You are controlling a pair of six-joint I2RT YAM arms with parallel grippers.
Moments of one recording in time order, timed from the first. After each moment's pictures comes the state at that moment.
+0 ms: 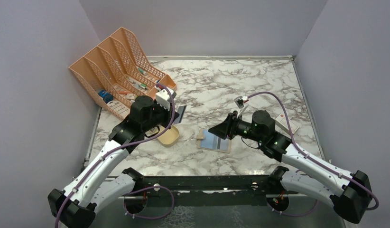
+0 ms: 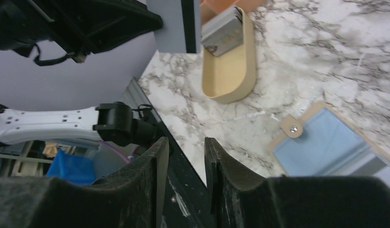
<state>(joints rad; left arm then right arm) -0.55 0.87 0.84 -0.38 0.22 -0.11 0.76 0.89 0.57 0.12 -0.32 0.69</state>
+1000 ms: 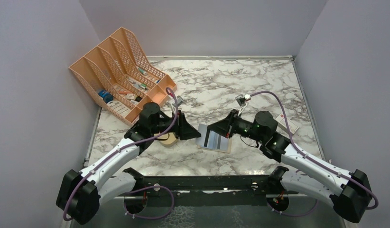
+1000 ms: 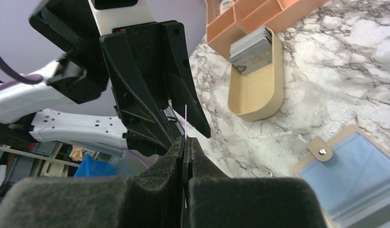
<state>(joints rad) -0.54 0.98 0.57 0.19 0.85 -0.65 0.76 0.90 0.55 0.28 -0.34 0.77</state>
